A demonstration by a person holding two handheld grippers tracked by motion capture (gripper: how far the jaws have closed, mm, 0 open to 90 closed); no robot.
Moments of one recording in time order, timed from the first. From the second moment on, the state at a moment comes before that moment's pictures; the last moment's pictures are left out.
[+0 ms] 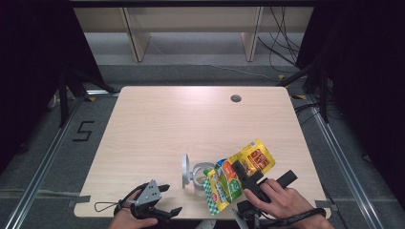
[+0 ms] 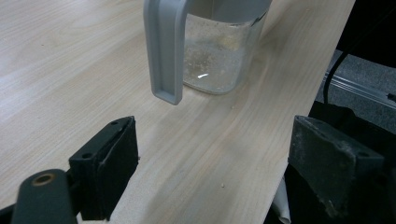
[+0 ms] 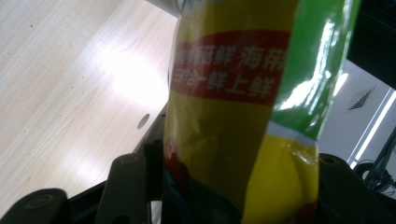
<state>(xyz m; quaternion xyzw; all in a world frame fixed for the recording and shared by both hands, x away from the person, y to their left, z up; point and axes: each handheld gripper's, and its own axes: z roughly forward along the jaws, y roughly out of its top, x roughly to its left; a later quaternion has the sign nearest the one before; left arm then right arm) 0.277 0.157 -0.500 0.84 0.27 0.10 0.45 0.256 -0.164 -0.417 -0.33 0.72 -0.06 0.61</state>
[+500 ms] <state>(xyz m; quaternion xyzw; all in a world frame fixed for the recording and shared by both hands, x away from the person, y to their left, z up) 0.276 0.155 -0.502 0.84 0.27 0.10 0.46 0.255 -0.166 -0.416 -0.34 0.72 -0.06 0.61</state>
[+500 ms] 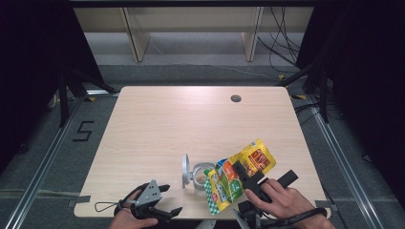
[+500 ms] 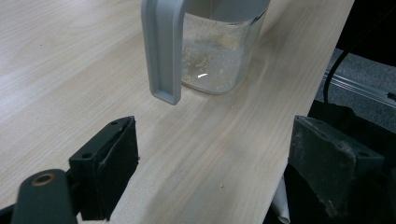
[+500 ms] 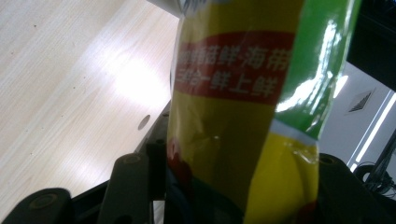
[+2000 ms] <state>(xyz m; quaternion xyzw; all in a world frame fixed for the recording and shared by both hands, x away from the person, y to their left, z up) 0.276 0.153 -0.502 0.84 0.28 0.10 0.46 0.252 -0.169 -0.409 -0.35 0.72 -0.06 0.60</state>
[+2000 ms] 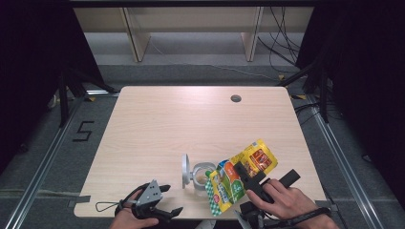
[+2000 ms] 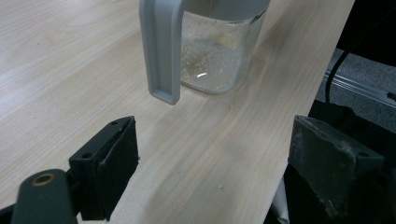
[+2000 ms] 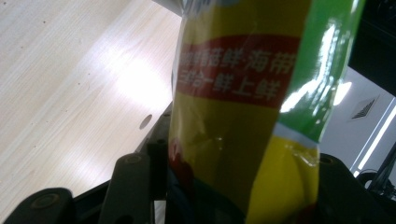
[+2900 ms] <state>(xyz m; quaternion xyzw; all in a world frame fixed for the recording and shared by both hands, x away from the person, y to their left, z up) 0.277 0.154 -0.501 0.84 0.27 0.10 0.46 0.249 -0.173 -0.408 -0.30 0.73 -0.07 0.61</state>
